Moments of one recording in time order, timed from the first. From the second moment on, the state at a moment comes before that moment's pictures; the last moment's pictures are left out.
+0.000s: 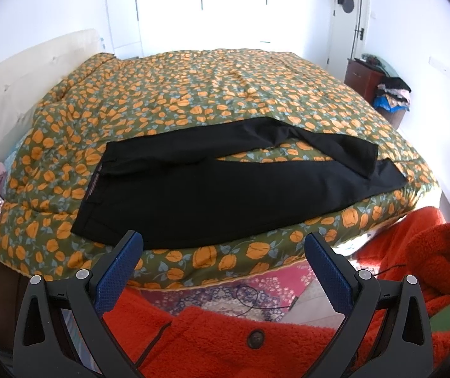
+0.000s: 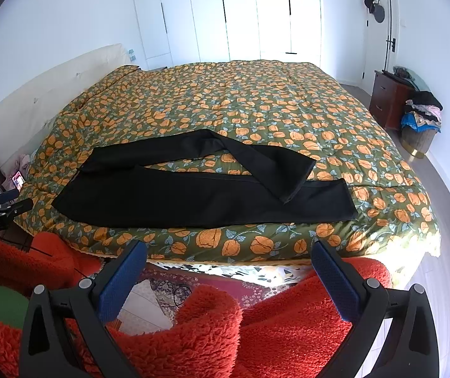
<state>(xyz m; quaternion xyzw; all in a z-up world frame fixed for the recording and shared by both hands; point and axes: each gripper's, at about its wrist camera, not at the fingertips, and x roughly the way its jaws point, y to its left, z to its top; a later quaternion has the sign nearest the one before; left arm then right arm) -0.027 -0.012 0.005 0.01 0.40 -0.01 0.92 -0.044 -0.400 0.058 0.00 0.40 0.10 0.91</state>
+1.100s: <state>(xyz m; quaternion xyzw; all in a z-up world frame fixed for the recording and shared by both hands) -0.025 -0.006 -0.002 0.00 0.40 0.00 0.91 -0.034 -0.368 0.063 -0.11 0.40 0.08 0.91</state>
